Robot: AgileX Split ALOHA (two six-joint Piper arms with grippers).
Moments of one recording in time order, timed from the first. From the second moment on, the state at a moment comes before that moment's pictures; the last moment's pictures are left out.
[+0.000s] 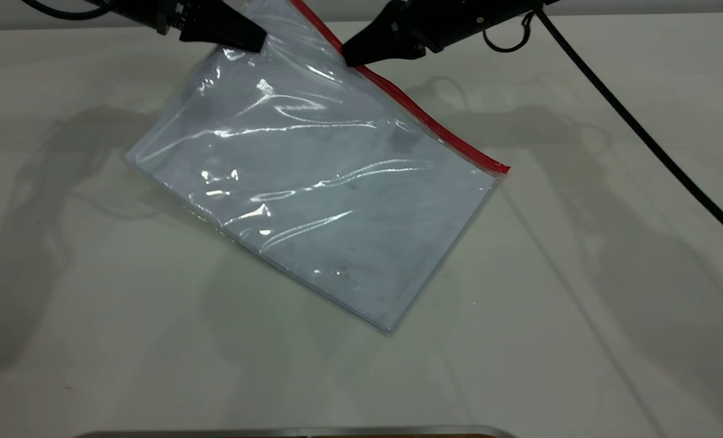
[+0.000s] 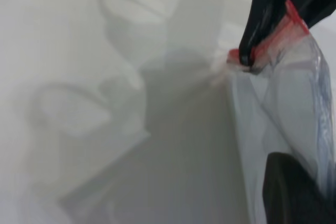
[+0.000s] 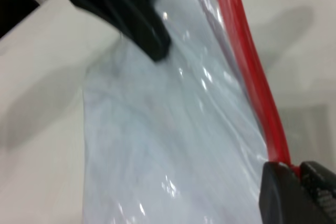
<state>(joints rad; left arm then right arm) 0.00 2.65 -2.00 -1.19 1.16 1.57 0.24 2.75 -2.06 1.32 0.95 -1.48</state>
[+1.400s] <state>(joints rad) 0.06 2.65 -2.00 -1.24 1.16 1.53 0.16 2.76 -2.20 0.59 1.07 -1.03</state>
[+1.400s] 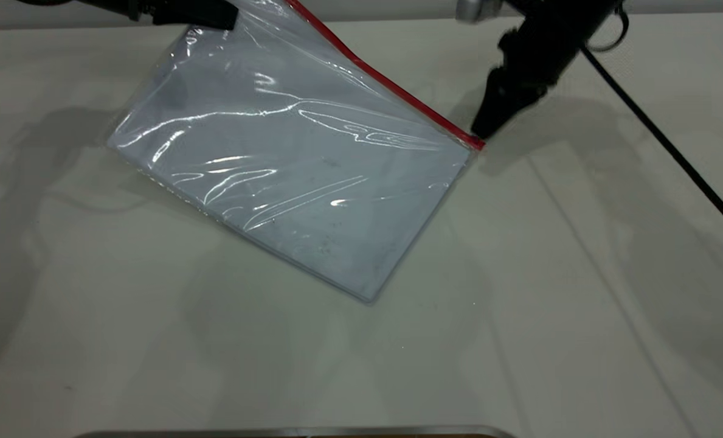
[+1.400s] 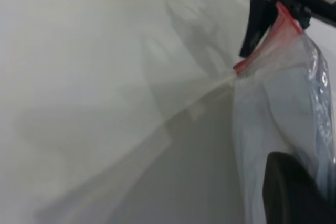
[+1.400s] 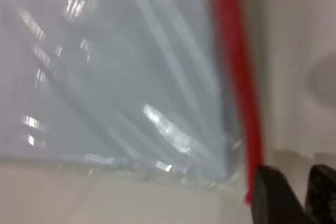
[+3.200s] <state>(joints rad) 0.09 1.88 -2.27 -0.98 1.17 0.56 0.19 2.27 -2.94 0.93 1.23 -0.31</state>
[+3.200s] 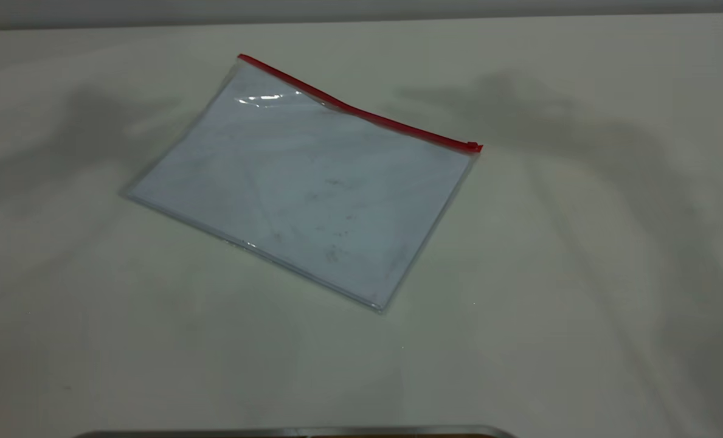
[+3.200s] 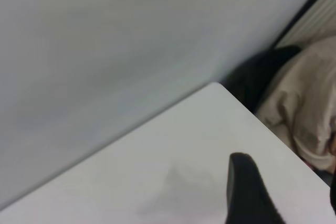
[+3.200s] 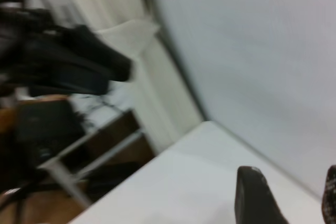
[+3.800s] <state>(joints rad) 0.09 1.48 -2.27 -0.79 1.17 0.41 0.24 1.97 -2.88 0.49 1.23 -0.16</state>
